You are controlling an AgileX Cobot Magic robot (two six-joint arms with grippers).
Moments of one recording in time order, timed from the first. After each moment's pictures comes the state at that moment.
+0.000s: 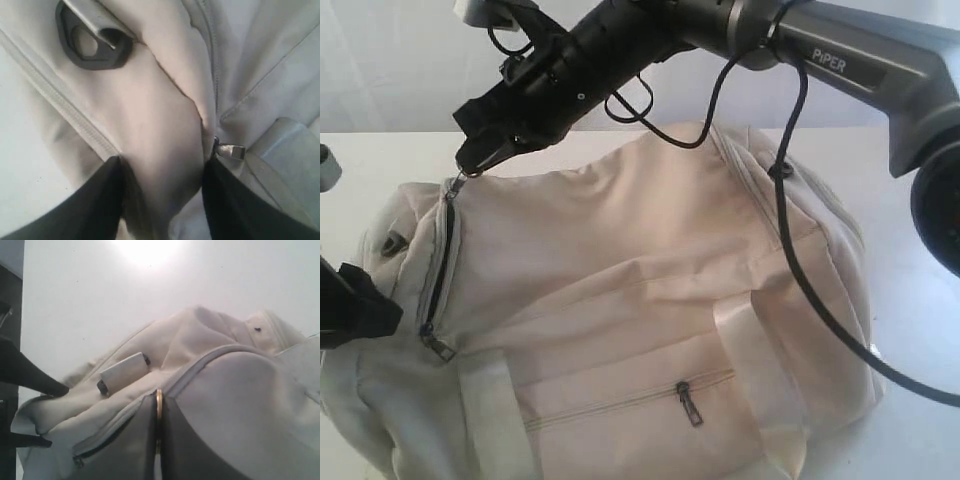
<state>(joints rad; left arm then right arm) -0.17 1.06 -0.71 -0.24 0.75 0.23 0.44 2.17 -2.08 0.85 1.12 -0.69</state>
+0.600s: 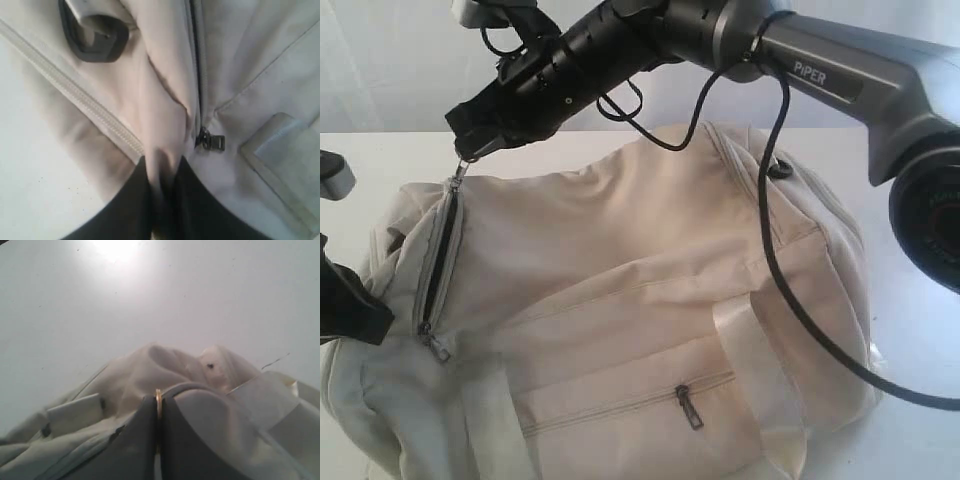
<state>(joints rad) -0.17 1.09 -0.71 -0.24 0.75 0.27 0.45 2.20 -2.09 0.84 0.95 -0.73</state>
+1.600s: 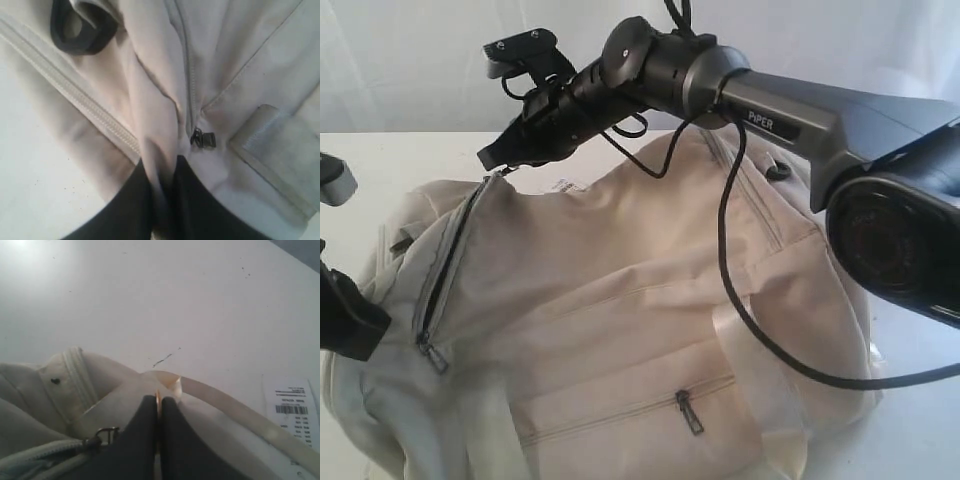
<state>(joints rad) -0.17 1.07 -0.71 -0.28 0.80 0.37 0.45 2.33 -2.12 0.61 0.68 -0.64</state>
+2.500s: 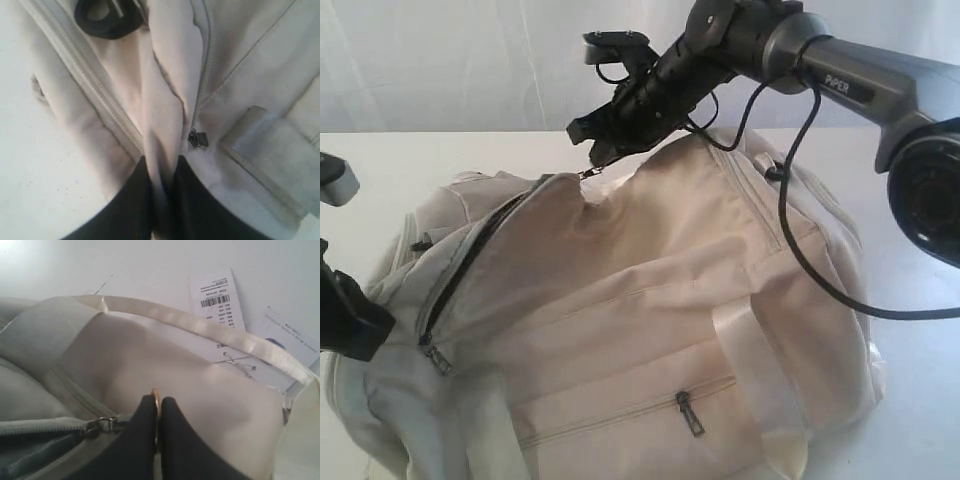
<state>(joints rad) -0.17 1.07 -0.71 -0.29 0.80 0.38 0.28 2.31 -2.12 0.51 0.93 -0.43</state>
